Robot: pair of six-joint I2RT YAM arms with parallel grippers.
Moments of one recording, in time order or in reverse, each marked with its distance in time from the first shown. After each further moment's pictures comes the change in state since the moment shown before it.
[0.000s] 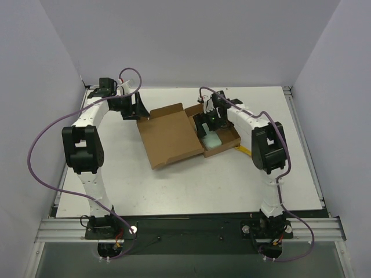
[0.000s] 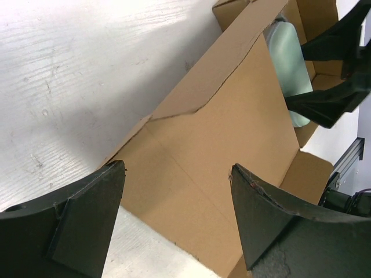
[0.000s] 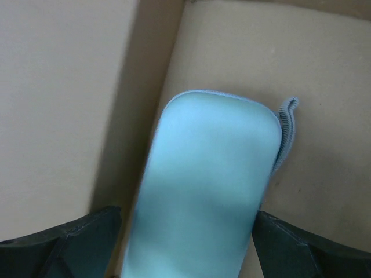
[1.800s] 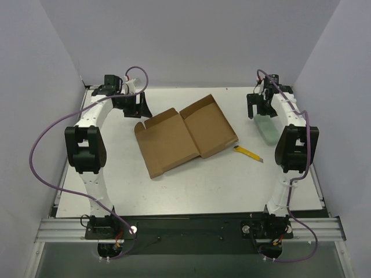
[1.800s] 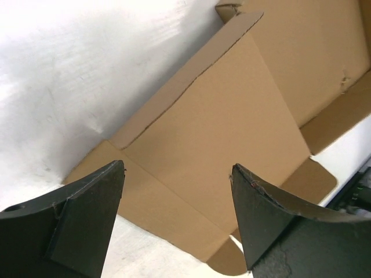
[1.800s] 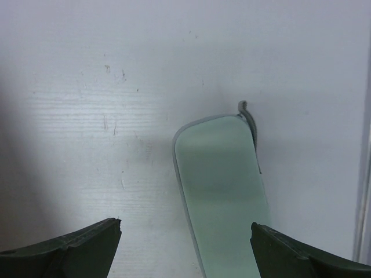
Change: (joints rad) left arm -0.038 0.000 0.027 -0.041 -0.064 0.071; right arm -0.409 -0.045 0.134 -0.183 0.356 0.037
